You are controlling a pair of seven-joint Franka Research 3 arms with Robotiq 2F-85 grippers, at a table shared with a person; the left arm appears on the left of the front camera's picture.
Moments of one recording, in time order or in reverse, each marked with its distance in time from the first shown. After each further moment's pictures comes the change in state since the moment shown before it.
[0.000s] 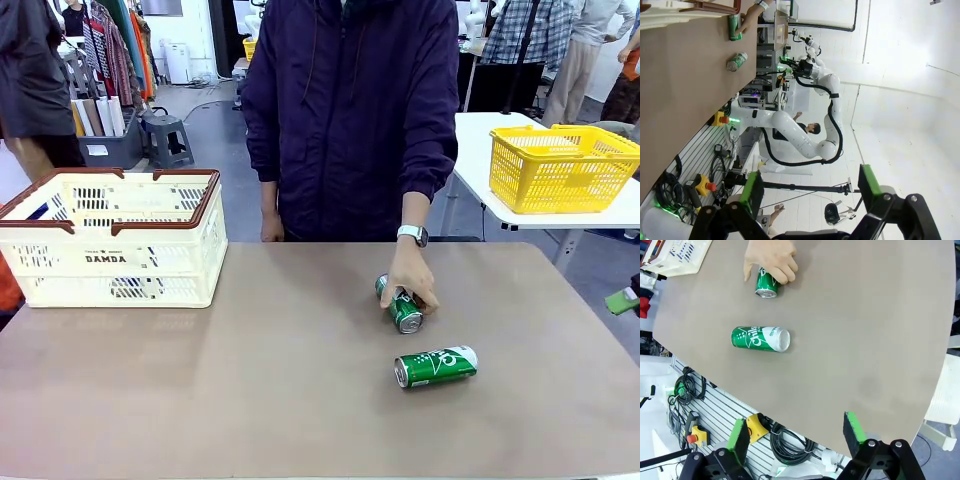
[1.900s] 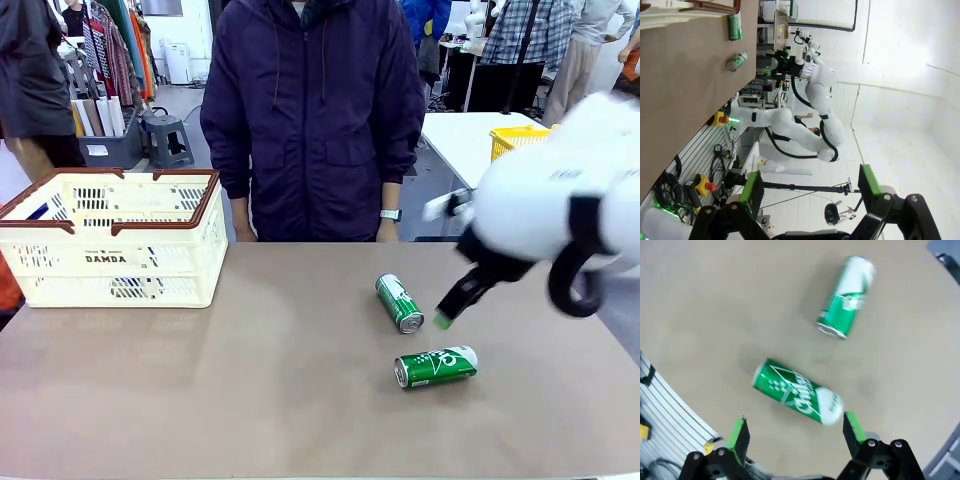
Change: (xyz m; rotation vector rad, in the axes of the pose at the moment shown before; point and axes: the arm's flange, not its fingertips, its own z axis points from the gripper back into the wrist) left arm -0.001 0.000 0.000 -0.001 0.000 0.000; right arm 0.082 0.190 -0.194 -0.298 0.219 0.483
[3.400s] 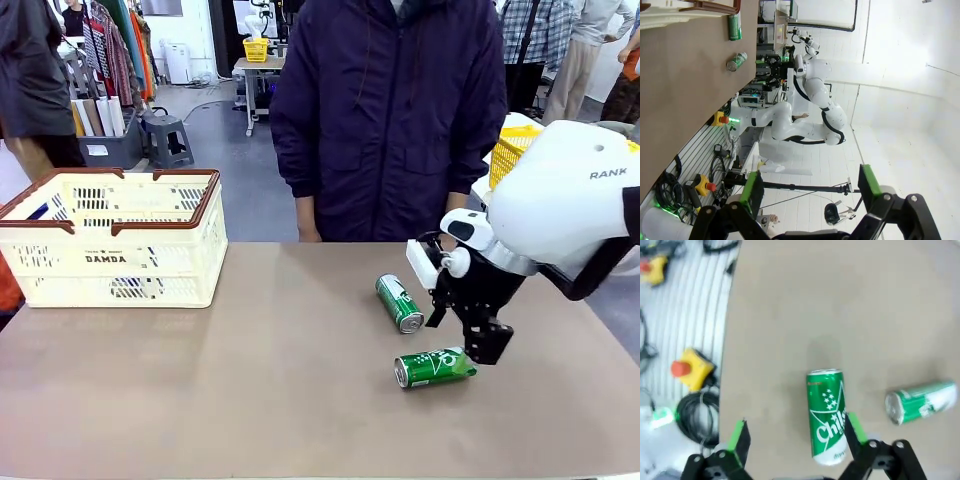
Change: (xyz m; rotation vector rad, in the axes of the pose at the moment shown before) left arm 0.000 0.000 0.000 -0.001 0.000 0.001; right arm -0.018 -0.007 -0.014 0.293 -0.031 0.986
